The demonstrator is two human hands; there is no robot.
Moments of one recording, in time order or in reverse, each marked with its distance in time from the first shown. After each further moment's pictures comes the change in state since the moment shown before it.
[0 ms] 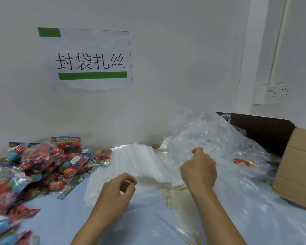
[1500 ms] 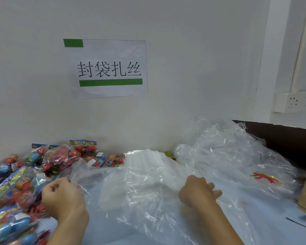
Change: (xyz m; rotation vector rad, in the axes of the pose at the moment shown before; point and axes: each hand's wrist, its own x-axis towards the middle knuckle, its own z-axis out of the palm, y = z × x) left_hand 0.019 -0.025 -0.068 -0.755 1.203 -0.504; right_hand -0.021 -0.020 0.018 -0.387 -0.582 -0.014
